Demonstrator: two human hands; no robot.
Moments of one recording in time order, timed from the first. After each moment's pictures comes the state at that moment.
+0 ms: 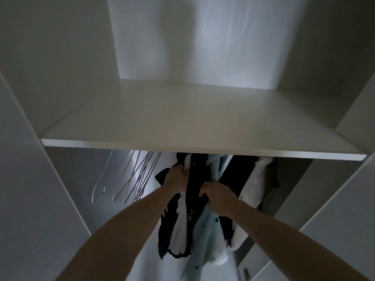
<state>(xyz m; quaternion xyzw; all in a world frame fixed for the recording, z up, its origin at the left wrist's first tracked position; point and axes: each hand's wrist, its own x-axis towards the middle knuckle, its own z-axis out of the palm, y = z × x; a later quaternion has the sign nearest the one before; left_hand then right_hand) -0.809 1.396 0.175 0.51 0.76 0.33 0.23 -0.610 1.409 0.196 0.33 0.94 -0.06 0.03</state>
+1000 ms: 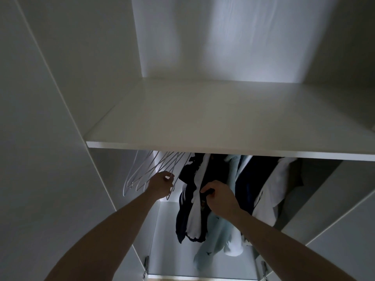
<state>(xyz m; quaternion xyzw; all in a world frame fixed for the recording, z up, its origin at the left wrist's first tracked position) -0.913 1.300 0.173 0.37 0.79 0.40 0.28 -0.670 1.346 0.199 0.43 0.81 -0.34 -0.21</state>
